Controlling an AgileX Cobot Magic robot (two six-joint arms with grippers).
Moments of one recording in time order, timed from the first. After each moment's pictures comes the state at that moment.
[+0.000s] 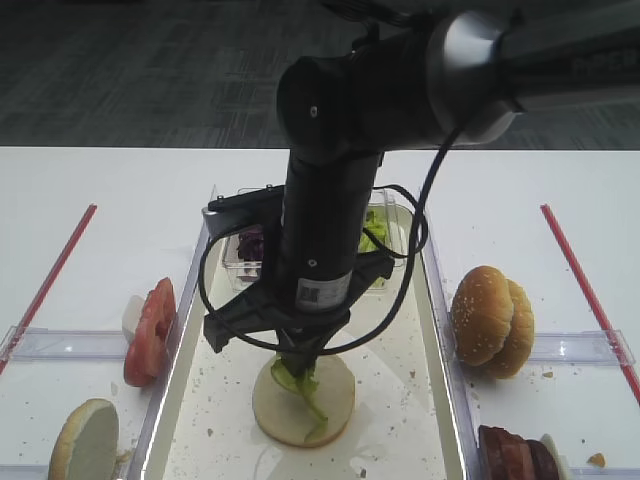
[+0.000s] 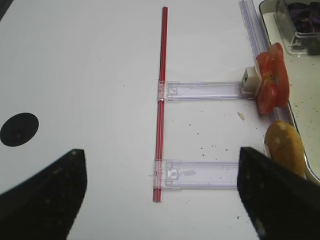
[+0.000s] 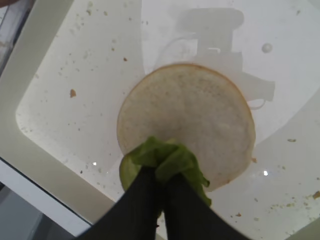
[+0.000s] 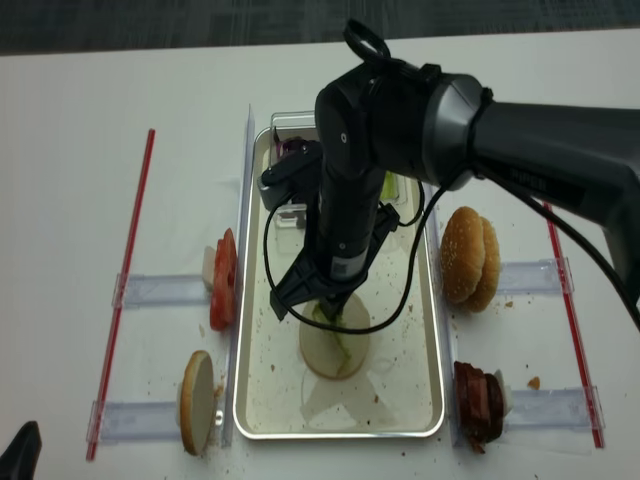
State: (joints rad) left arm 0.05 -0.02 -0.48 0.07 1.19 -0.05; right arm 0.77 1.96 -1.42 0.28 1.05 0.00
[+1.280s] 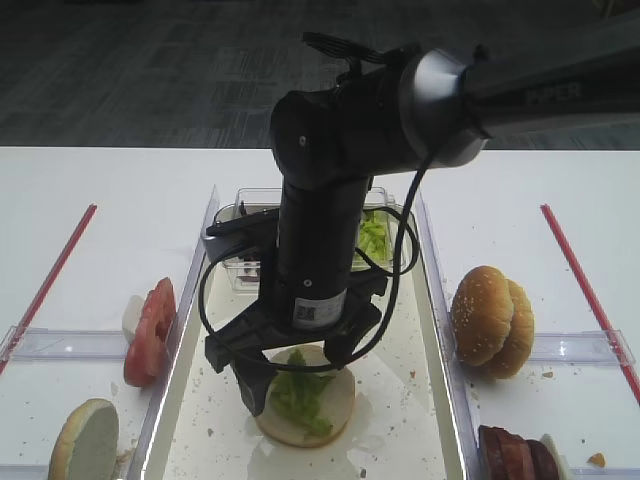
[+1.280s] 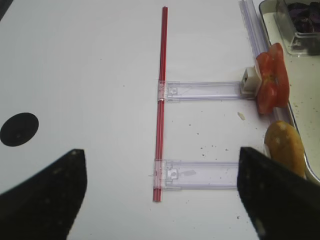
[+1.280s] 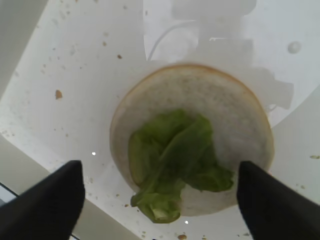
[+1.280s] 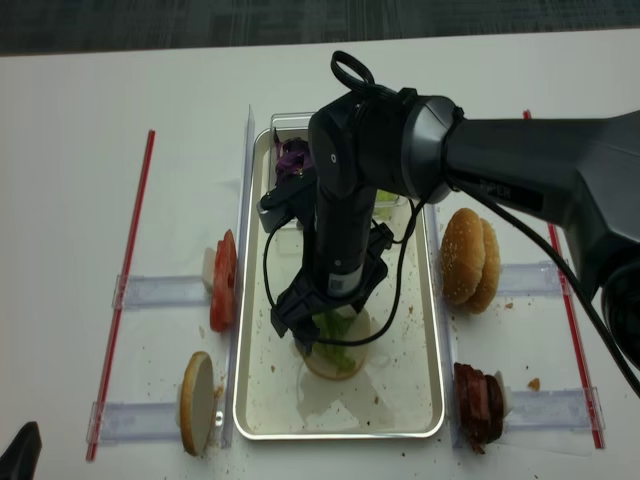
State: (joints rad) left arm 0.05 -0.02 -0.48 0.07 1.19 -0.05; right arm 0.77 2.02 -1.43 0.30 1.04 -0.04
